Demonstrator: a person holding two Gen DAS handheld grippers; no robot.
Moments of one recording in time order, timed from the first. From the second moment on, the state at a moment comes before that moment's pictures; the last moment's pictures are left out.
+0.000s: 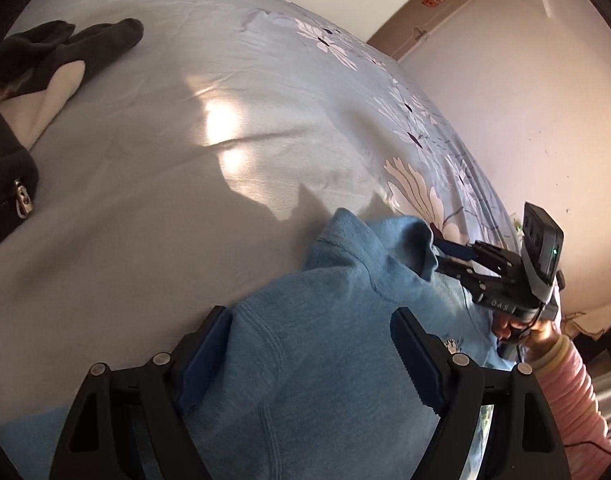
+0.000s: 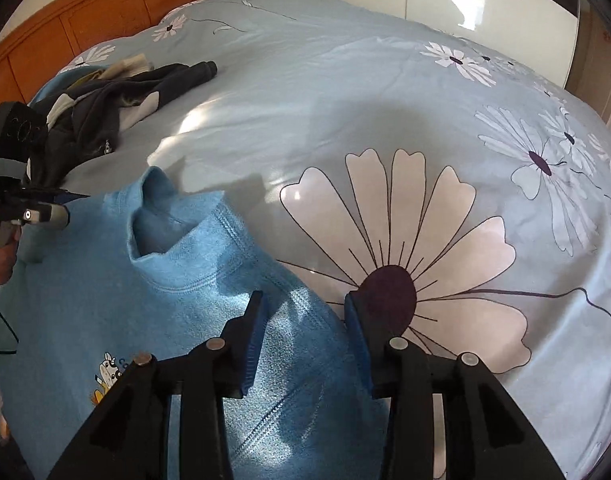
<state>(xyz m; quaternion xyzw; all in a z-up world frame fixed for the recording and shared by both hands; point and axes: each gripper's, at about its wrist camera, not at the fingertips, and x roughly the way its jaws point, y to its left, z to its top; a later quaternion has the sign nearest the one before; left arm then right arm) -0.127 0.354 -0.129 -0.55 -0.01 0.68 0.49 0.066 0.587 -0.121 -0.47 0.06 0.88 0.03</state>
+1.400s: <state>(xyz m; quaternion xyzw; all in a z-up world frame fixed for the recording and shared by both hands) 0.124 0.183 -0.024 -0.22 -0.03 0.93 0.29 0.407 0.551 -0.115 -0.34 0.27 0.84 0.32</state>
